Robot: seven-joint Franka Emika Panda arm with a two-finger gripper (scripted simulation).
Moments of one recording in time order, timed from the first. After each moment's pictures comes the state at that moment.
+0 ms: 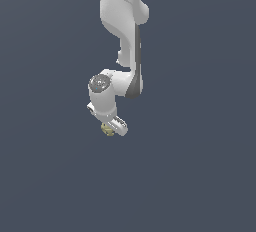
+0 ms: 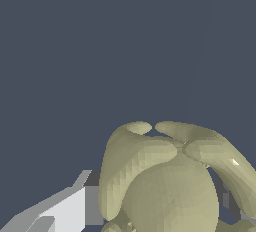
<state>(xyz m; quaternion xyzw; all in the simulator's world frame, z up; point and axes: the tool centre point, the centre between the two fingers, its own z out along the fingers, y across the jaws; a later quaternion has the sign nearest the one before) -0.007 -0.090 0.041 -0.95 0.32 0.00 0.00</state>
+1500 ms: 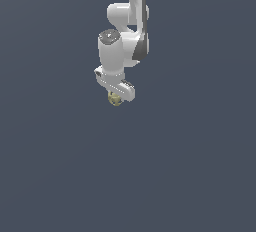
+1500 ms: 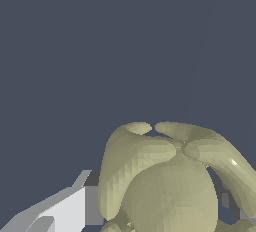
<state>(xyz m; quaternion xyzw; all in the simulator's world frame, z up) -0.123 -0.058 0.134 -0.95 0.32 0.00 0.00</state>
